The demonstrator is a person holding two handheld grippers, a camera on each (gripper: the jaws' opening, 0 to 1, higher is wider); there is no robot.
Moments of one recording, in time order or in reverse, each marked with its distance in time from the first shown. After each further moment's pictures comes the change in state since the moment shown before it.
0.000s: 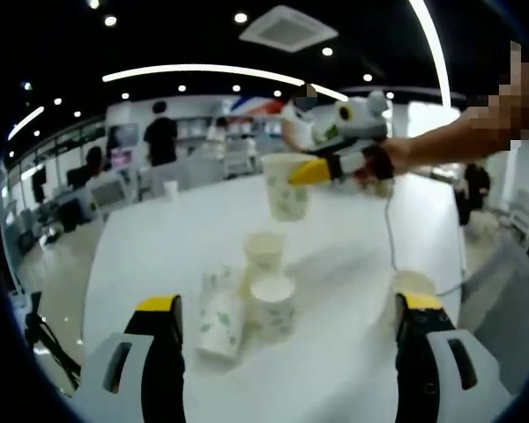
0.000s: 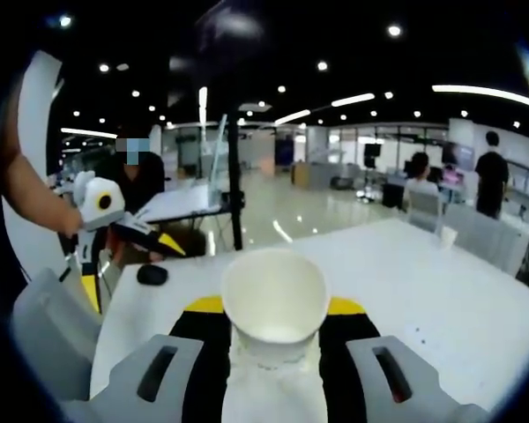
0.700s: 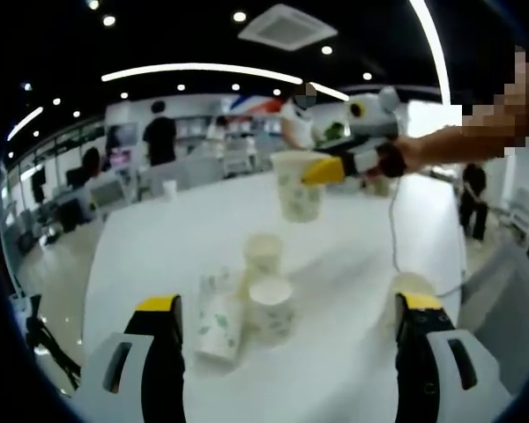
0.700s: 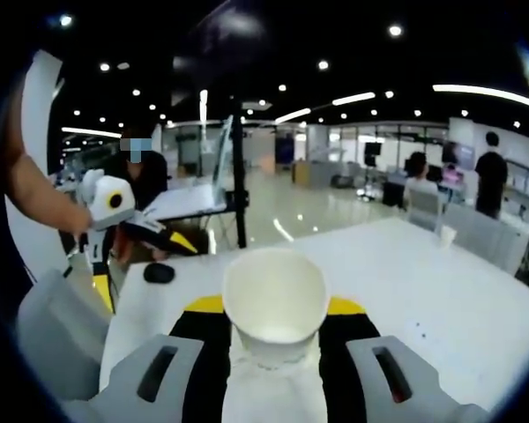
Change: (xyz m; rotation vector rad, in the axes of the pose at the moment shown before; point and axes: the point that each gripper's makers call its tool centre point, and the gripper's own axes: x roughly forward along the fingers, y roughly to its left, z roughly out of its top) left arm 0.005 -0.001 0.003 0.003 0.010 0.001; right arm -0.015 0.013 -0.002 -0.001 0.012 0.001
